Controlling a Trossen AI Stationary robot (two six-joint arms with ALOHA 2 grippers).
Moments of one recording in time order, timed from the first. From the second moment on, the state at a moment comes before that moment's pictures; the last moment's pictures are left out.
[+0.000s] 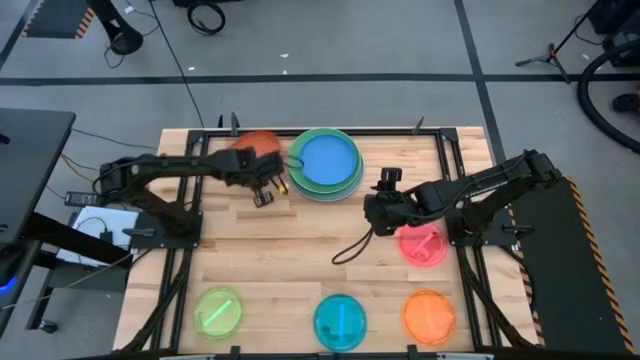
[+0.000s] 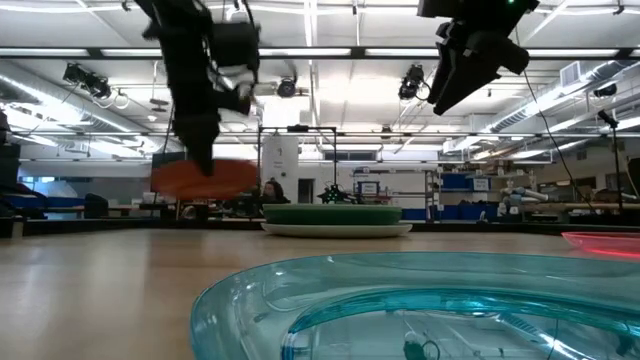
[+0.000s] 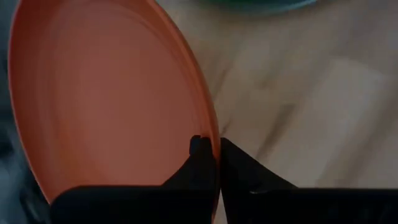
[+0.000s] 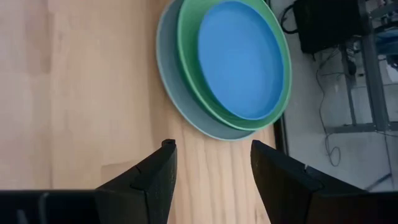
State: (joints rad) left arm 0.30 1.47 0.99 -0.80 -0.37 0.01; right arm 0.23 1.40 1.12 -0.90 0.70 0.06
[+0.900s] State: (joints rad) left arm 0.23 1.80 1.13 -0.12 -0.16 0.49; right arm 0.23 1.40 1.12 -0.67 0.50 -0.05
